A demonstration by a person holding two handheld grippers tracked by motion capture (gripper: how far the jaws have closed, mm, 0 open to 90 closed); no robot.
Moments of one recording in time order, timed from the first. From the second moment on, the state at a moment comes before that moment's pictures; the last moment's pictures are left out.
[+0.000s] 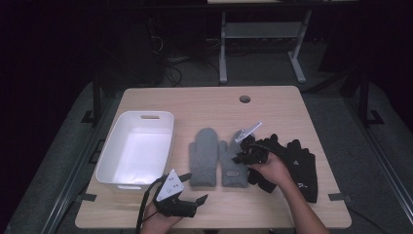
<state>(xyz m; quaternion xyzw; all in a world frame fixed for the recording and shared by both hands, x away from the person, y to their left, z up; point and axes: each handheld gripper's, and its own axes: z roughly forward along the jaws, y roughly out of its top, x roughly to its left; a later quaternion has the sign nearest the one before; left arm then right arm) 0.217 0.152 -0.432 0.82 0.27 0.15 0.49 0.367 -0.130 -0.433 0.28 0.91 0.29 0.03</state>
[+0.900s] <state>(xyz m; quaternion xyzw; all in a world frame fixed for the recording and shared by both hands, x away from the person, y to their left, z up) 0.216 0.167 -0.423 0.80 0.28 0.18 0.50 0.358 -0.078 -0.363 0.26 0.90 0.35 0.05</state>
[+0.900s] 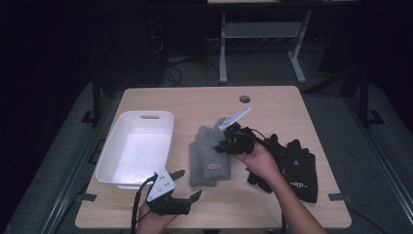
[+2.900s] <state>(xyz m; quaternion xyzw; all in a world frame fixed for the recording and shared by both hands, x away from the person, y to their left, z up) 0.249 0.149 -0.413 0.78 0.36 0.14 0.49 0.445 -0.096 -0.419 0.41 0.83 0.38 -0.06</state>
